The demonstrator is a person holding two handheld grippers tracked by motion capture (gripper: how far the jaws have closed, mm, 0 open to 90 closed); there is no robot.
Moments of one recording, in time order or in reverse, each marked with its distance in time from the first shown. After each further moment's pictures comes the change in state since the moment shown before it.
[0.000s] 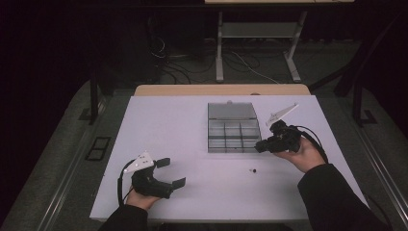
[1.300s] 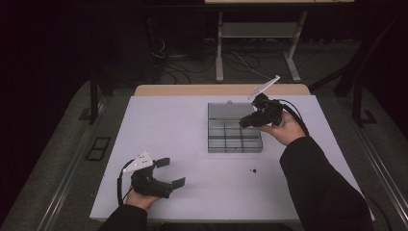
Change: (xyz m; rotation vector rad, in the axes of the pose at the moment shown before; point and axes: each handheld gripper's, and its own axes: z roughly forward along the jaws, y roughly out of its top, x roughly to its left) left arm 0.001 0.000 -0.001 -0.005 -0.006 0.002; right arm -0.017 0.080 0.006 -0.027 -0.020 -0.044
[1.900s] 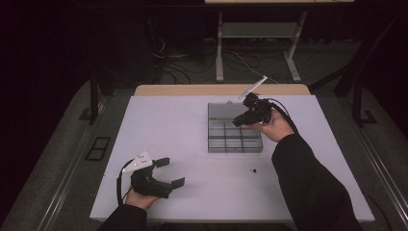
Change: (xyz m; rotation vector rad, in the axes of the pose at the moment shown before) left arm 0.001 0.000 -0.001 -0.006 -0.005 -0.005; right arm -0.015 0.010 0.035 0.041 -0.007 0.006
